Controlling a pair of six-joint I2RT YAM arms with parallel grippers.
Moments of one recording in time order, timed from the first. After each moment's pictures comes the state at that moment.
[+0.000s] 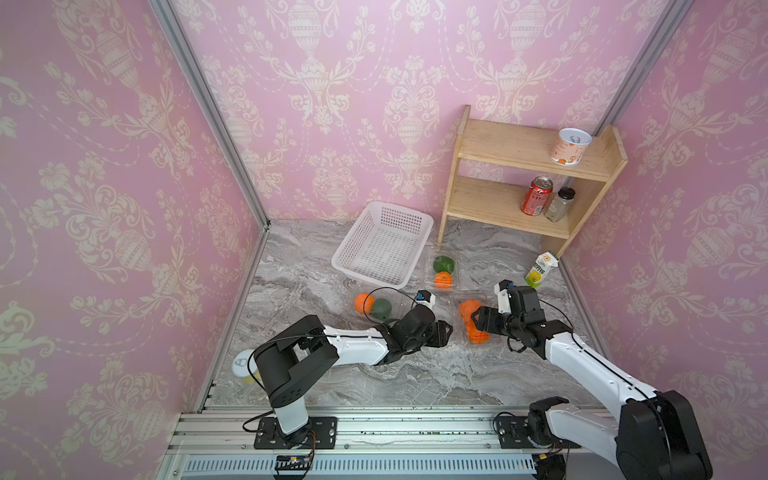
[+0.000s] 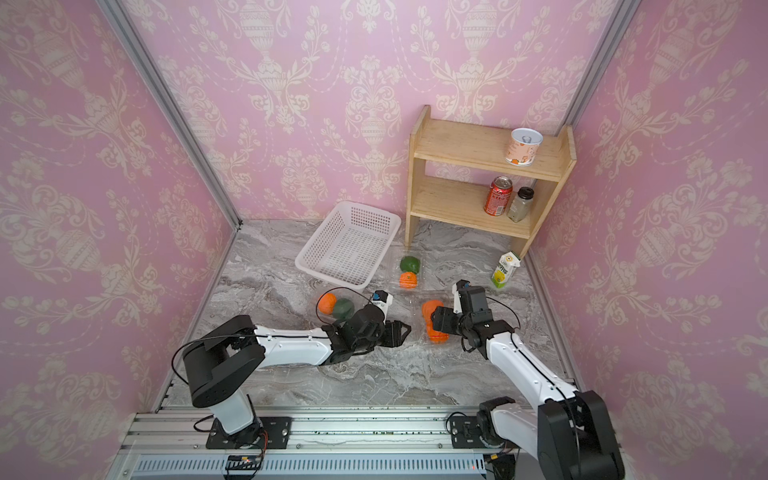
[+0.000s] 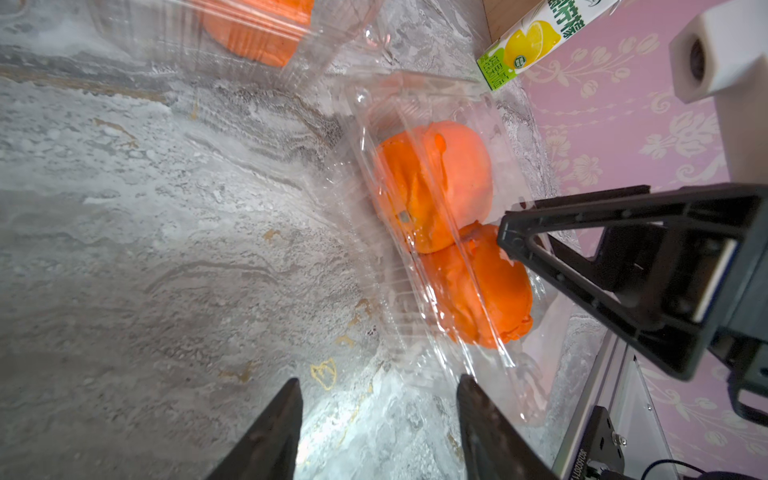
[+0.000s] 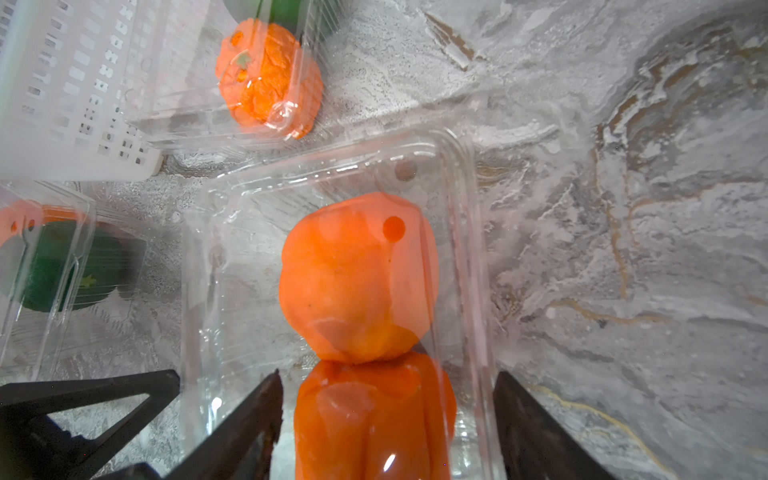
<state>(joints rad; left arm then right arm) -0.98 1.76 0.85 0.29 0.01 -0.84 0.20 1.13 0.55 -0.31 -0.15 0.39</state>
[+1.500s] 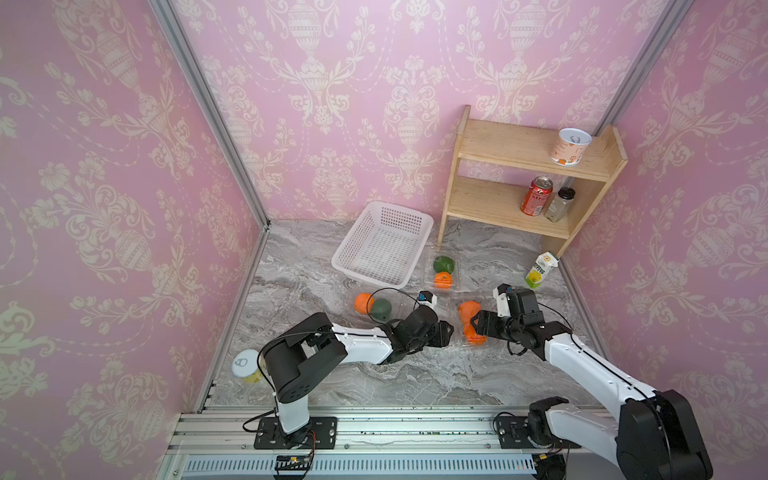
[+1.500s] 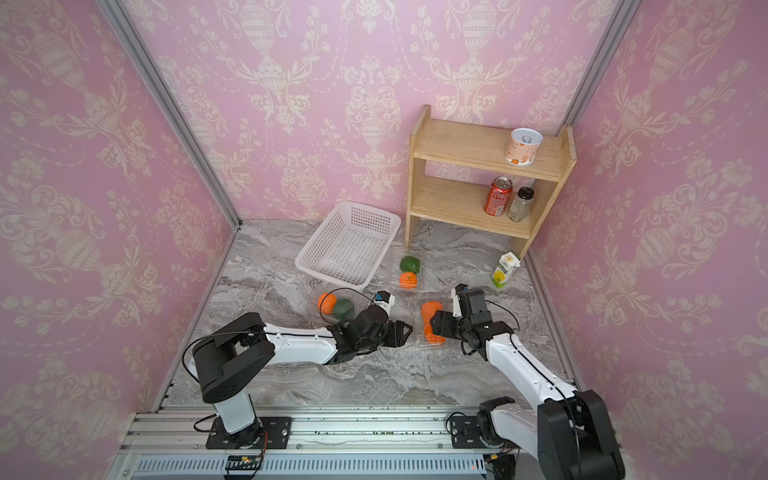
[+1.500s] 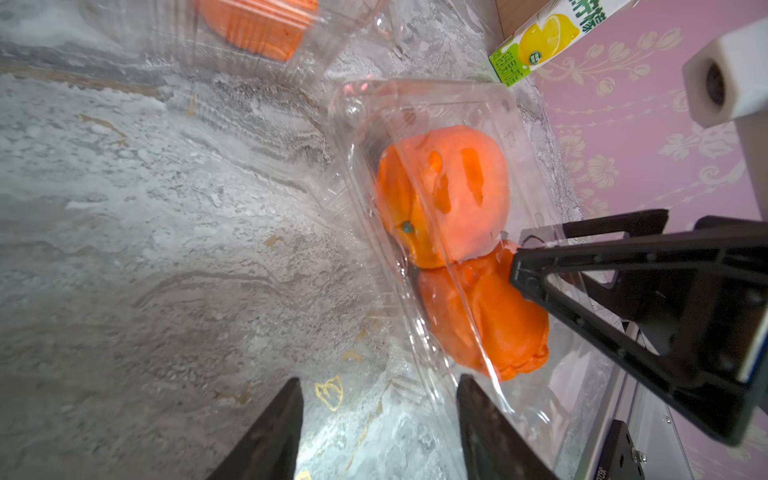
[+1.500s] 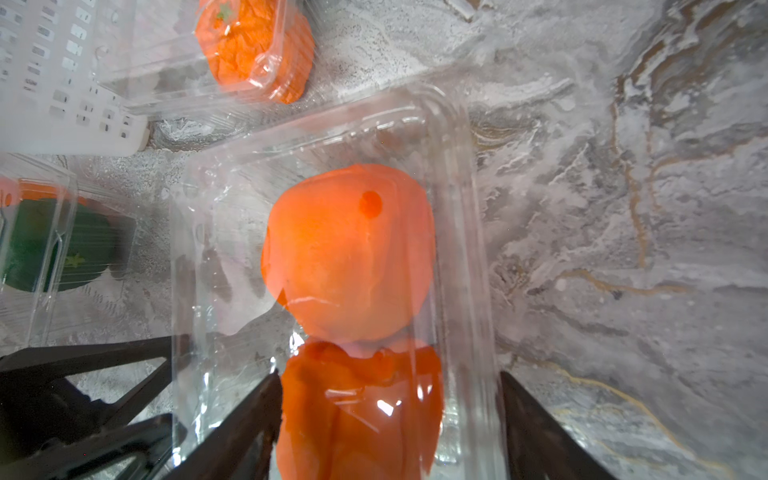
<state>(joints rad) -0.98 1.80 0.86 0.32 -0.01 -0.84 0.20 1.13 0.54 -0.34 -0.17 0.40</state>
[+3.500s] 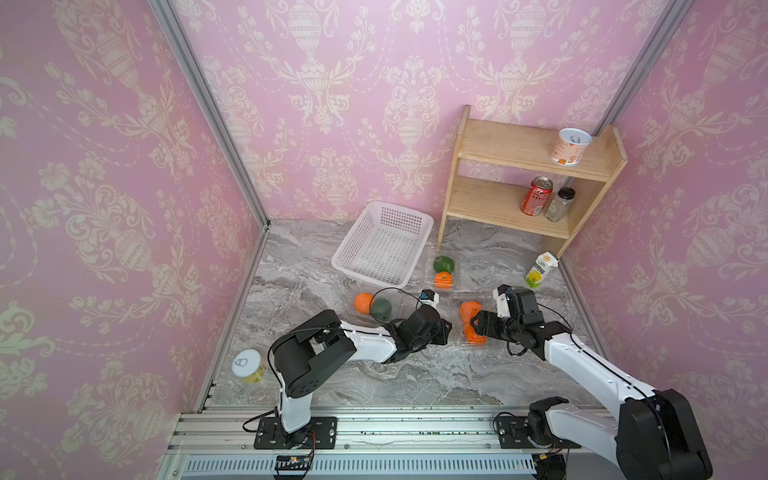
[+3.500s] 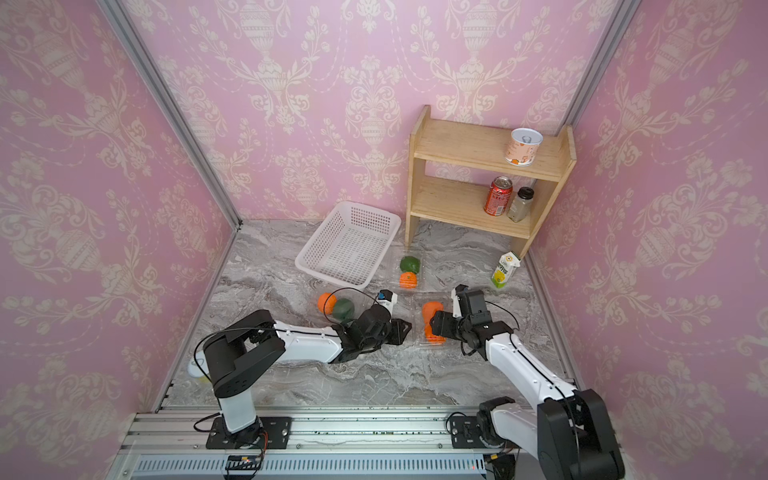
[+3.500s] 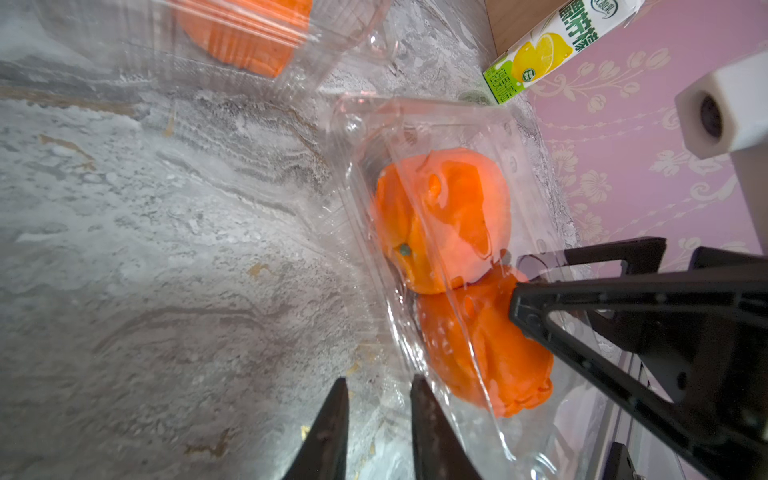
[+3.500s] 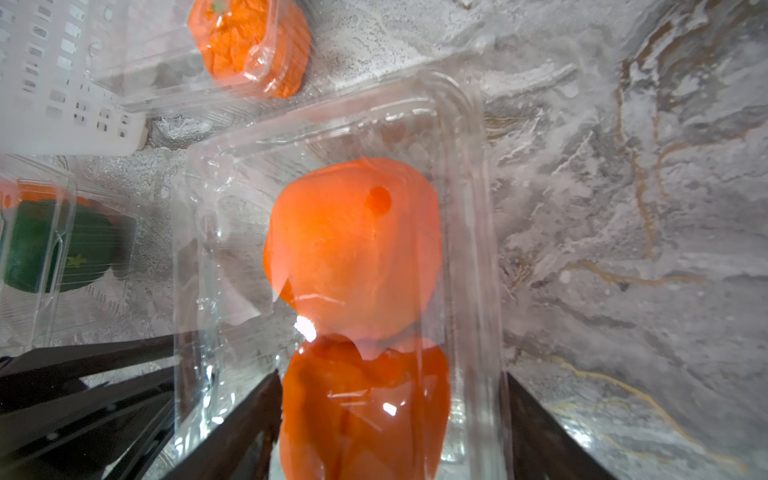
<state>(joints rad) -0.98 1.86 0.89 0.38 -0.01 -0.85 0.21 1.13 0.54 -0.35 -0.18 0.42</state>
